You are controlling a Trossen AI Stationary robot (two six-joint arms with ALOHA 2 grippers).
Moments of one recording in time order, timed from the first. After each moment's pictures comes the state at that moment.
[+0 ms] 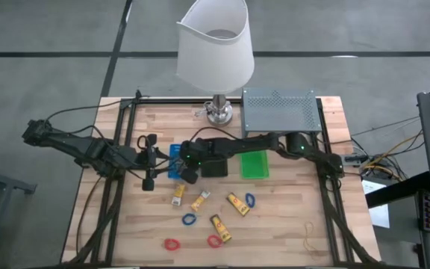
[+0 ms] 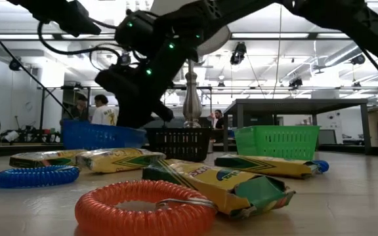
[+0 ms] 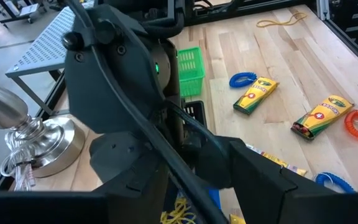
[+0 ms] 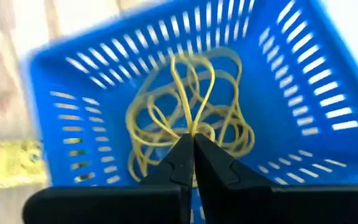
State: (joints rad) left arm -0.31 0.78 0.68 -0.43 -0.35 0.02; right arm -0.04 2.41 2.01 -0.54 0.05 0.34
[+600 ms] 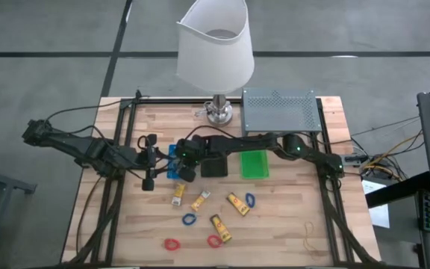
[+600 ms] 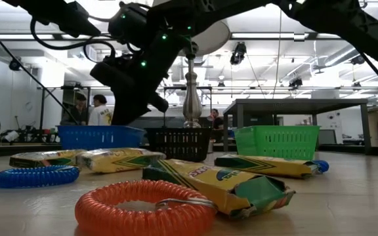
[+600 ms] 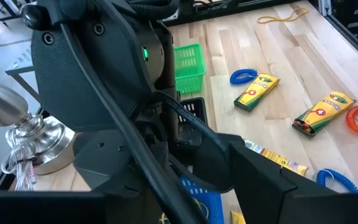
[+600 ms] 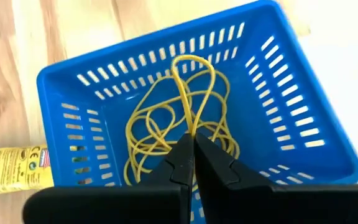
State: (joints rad) left arm -0.30 0.78 0.68 -0.45 -0.35 0.02; right arm -0.04 2.46 2.17 -0.67 0.08 0.28
